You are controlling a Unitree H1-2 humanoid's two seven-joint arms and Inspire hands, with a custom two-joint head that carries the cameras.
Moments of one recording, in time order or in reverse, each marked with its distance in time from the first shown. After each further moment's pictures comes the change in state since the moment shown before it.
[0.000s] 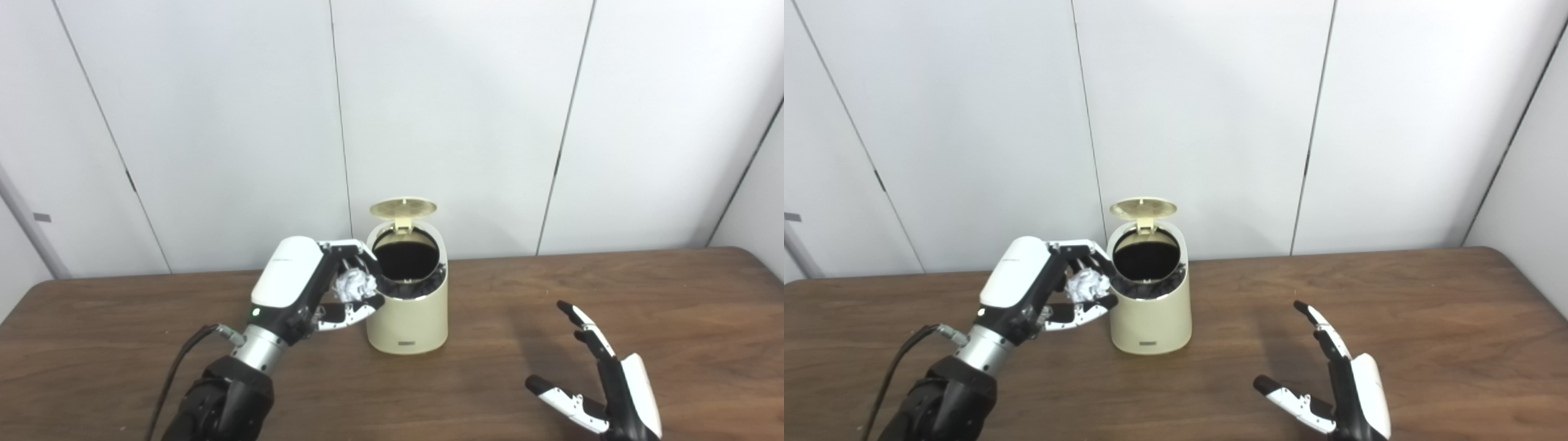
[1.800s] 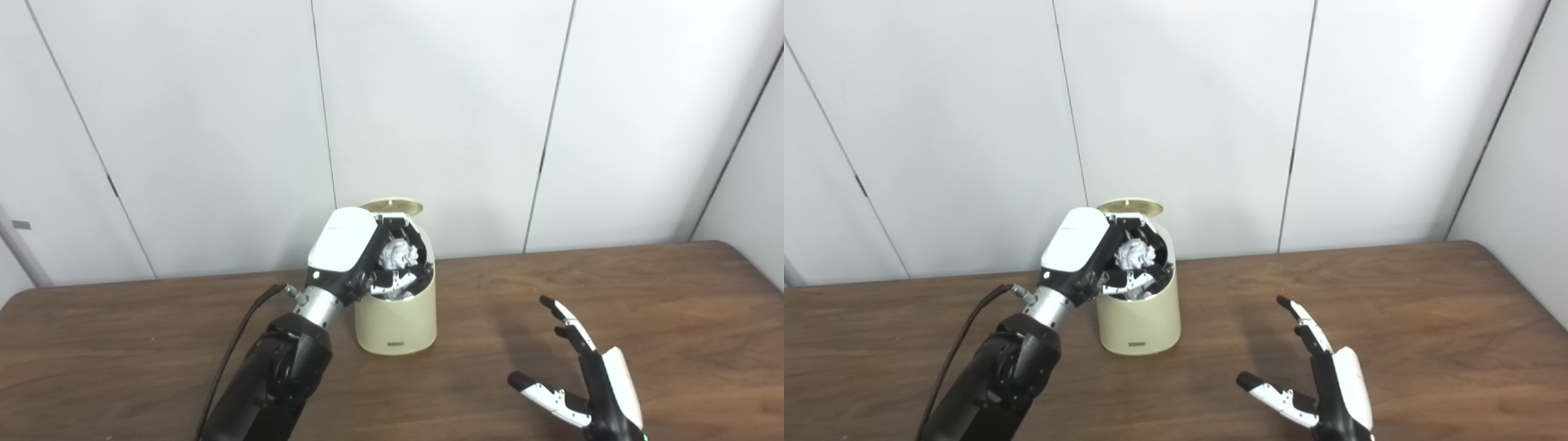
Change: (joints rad) left arm -0.209 -0.087 -0.122 0.347 0.119 -0.041 0.220; right arm 0.000 -0.004 0.022 0.001 0.001 0.004 0.000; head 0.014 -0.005
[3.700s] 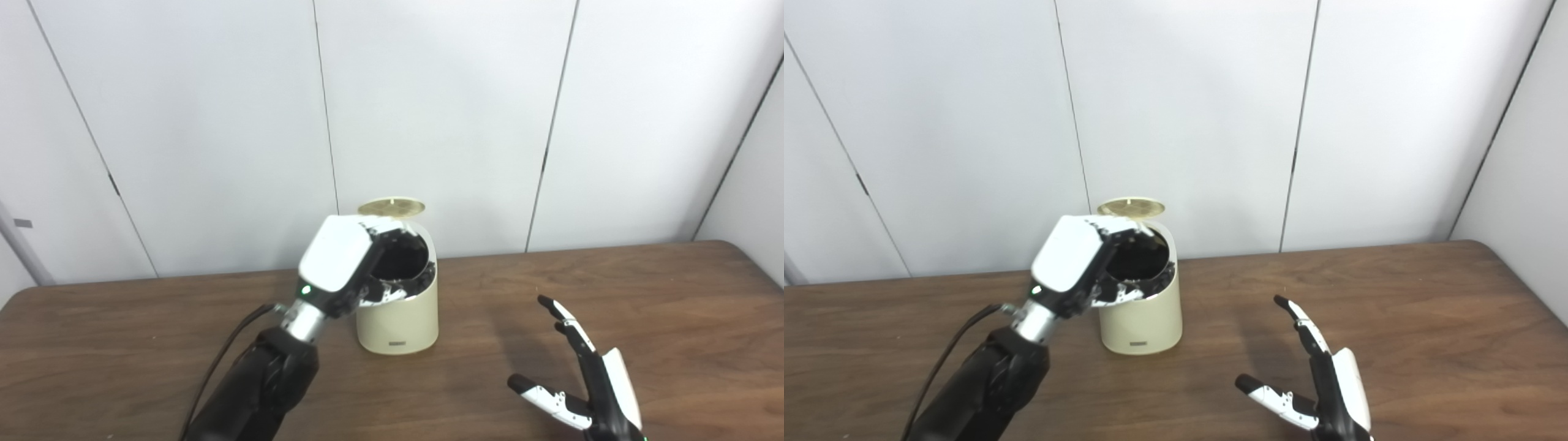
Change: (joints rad) left arm 0.040 0.064 -0.015 0.076 0.027 -0.235 0.276; right arm 0.012 -0.001 0.002 -0.013 0.041 -0.030 0.018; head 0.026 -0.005
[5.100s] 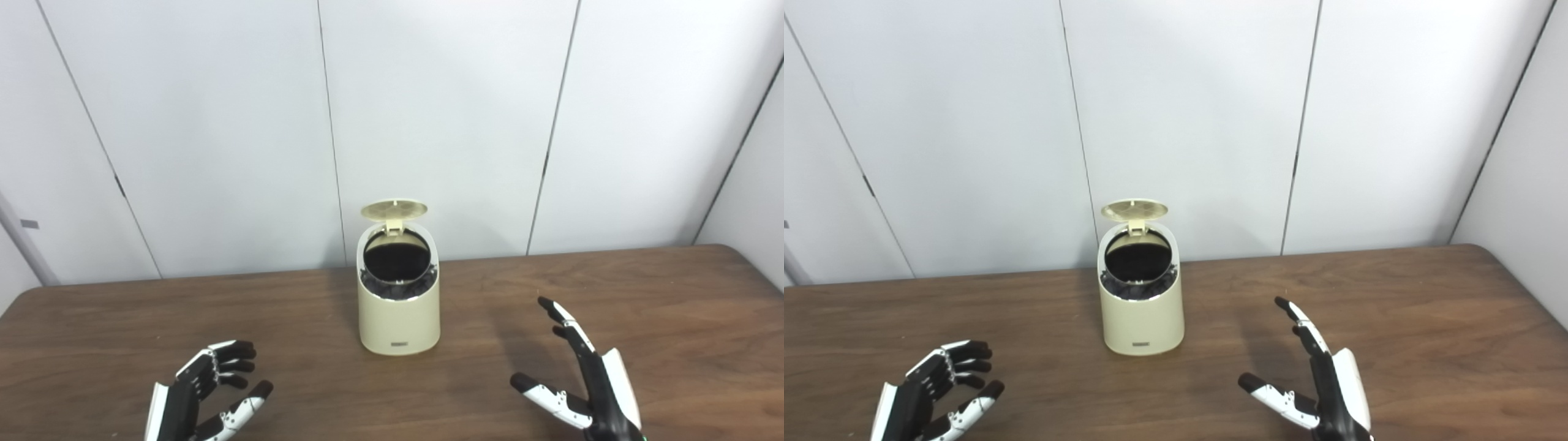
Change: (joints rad) left arm 0.606 -0.045 0.408 -0.338 -0.765 0.077 -0.352; right arm -0.012 -0.004 -0.006 0.023 0.005 0.000 0.002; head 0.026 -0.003
